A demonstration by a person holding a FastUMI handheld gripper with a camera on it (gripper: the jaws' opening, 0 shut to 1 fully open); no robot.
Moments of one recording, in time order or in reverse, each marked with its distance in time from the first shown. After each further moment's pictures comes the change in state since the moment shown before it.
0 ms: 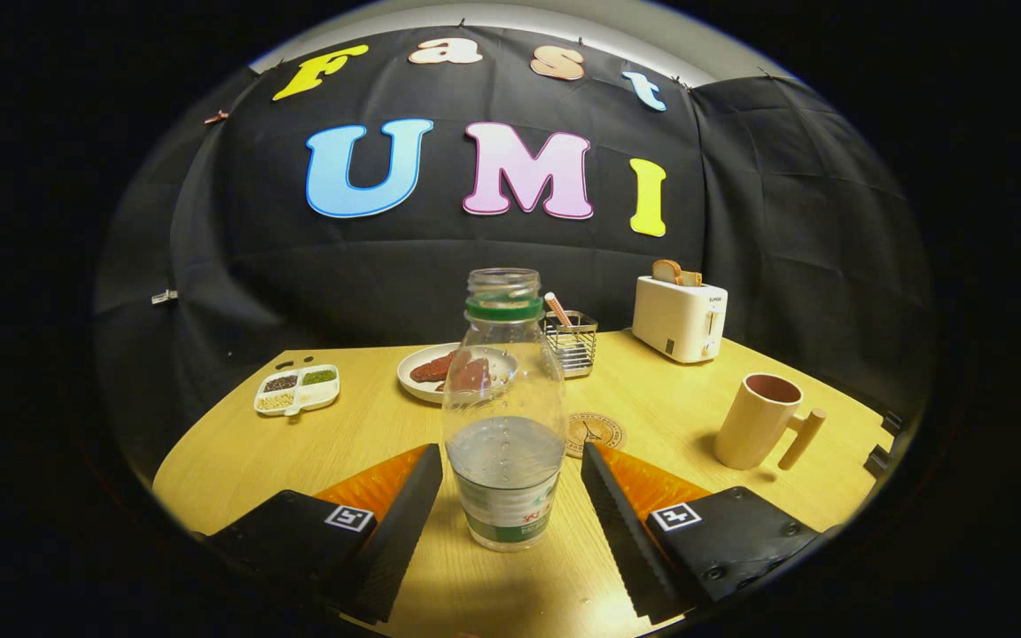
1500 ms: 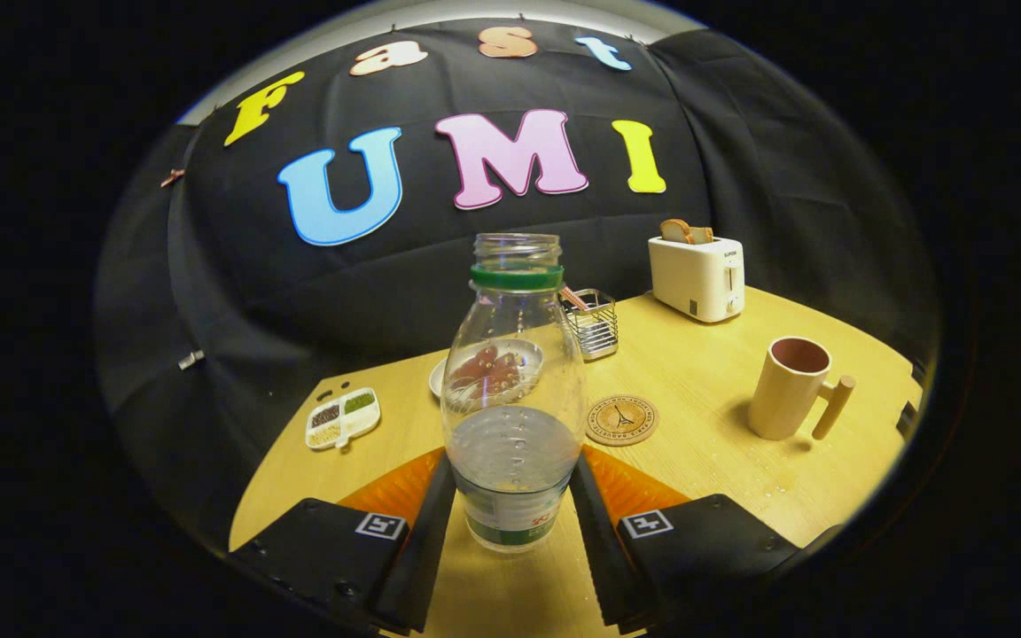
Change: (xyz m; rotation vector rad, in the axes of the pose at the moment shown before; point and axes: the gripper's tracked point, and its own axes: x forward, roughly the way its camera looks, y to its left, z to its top) arm -0.015 0.004 0.037 0.281 0.091 0.102
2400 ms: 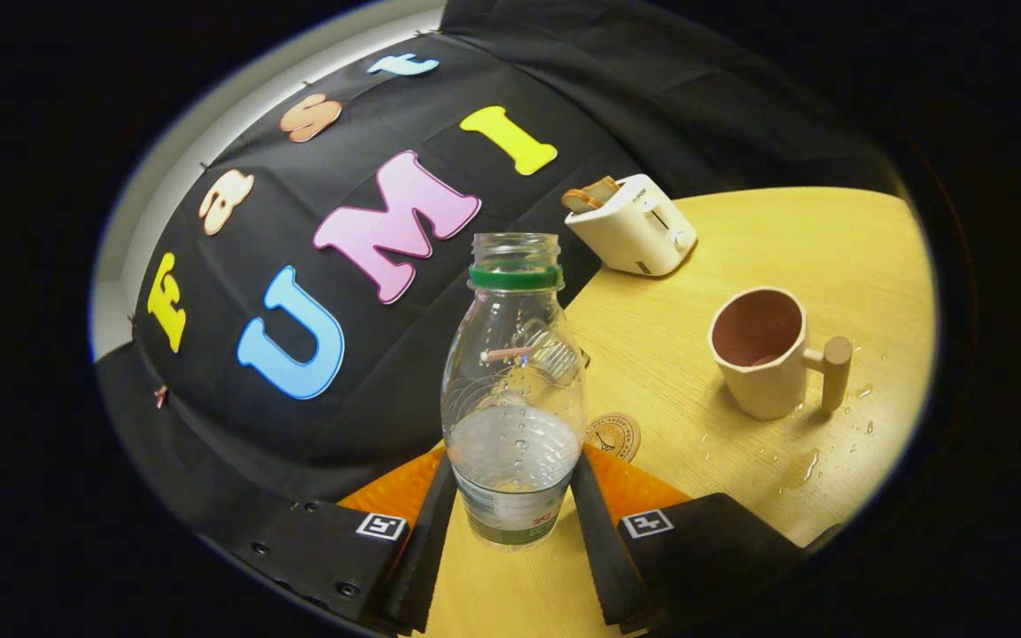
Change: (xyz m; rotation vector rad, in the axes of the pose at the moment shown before) arm 0.023 -0.119 0.069 0.594 0.007 0.089
